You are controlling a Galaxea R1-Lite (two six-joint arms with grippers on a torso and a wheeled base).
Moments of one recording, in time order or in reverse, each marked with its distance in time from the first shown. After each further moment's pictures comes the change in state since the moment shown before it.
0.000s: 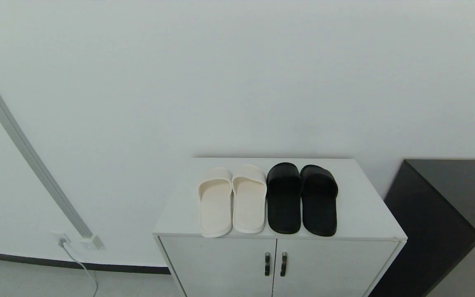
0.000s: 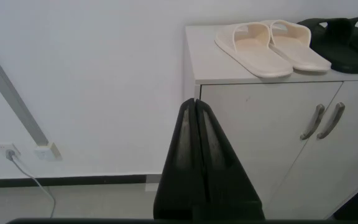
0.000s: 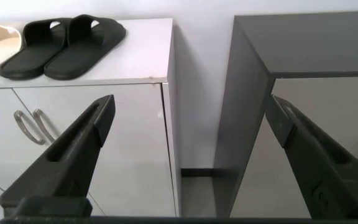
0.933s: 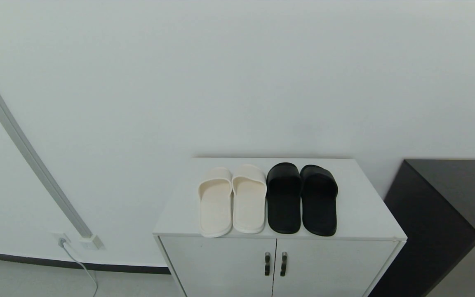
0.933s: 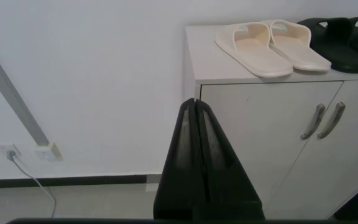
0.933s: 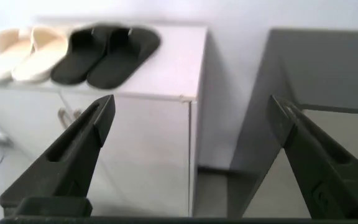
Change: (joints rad) left arm 0.000 0.000 0.000 0.000 0.001 0.003; right arm 0.070 0.390 -0.218 -0.025 0.103 -0.015
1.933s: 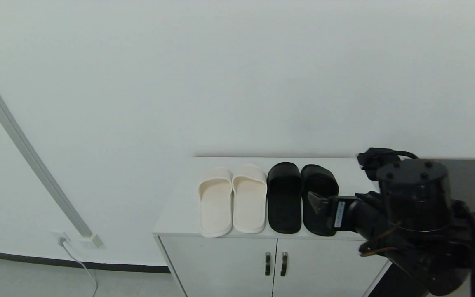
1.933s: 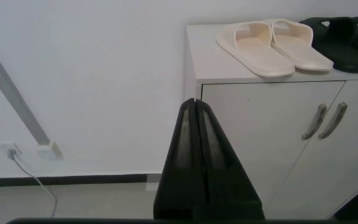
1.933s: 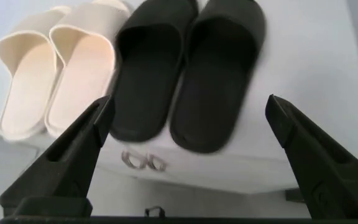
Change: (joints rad) left arm 0.000 0.000 0.000 0.000 0.000 0.000; right arm 0.756 1.235 -0.519 -0.491 -0.715 0.436
